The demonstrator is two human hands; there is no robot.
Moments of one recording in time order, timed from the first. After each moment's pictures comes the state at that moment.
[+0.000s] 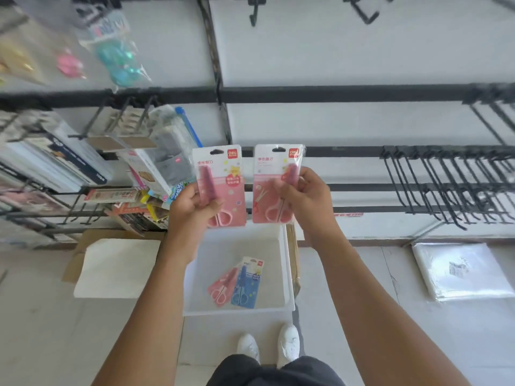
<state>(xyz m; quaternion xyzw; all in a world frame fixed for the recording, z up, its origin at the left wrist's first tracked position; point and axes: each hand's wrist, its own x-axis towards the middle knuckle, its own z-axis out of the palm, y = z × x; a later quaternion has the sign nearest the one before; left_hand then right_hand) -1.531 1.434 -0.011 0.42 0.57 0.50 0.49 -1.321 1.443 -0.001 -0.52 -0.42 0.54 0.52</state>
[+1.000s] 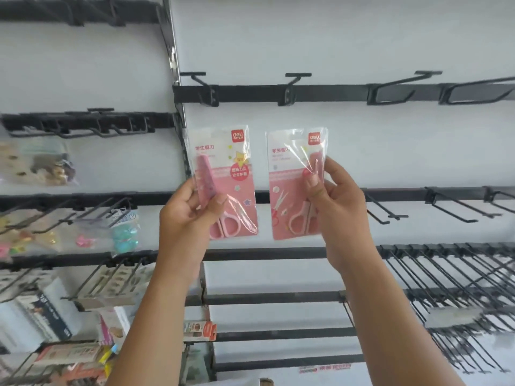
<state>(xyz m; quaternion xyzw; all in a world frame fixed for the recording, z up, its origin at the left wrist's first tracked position) -1.437 1.476 0.237 0.55 0.31 0.68 0.37 -1.237 1.463 0.256 -0.35 -0.53 0.37 0.68</state>
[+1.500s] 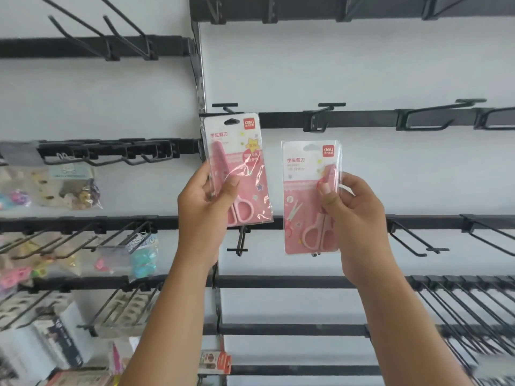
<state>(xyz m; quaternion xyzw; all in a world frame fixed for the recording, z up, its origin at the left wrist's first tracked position) -1.452 1.527 0.280 0.56 0.28 0.71 0.32 -1.256 1.497 0.275 -0.37 -0.49 0.37 0.70</state>
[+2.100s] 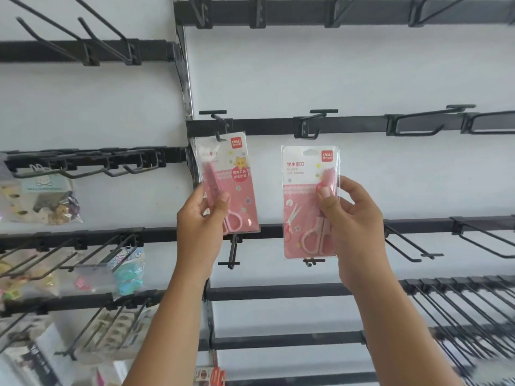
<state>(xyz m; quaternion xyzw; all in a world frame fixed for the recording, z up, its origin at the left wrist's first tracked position) -1.452 1.560 0.260 0.56 0.36 0.69 0.29 -1.254 1.506 0.276 -0.38 -0.45 0.36 0.73</state>
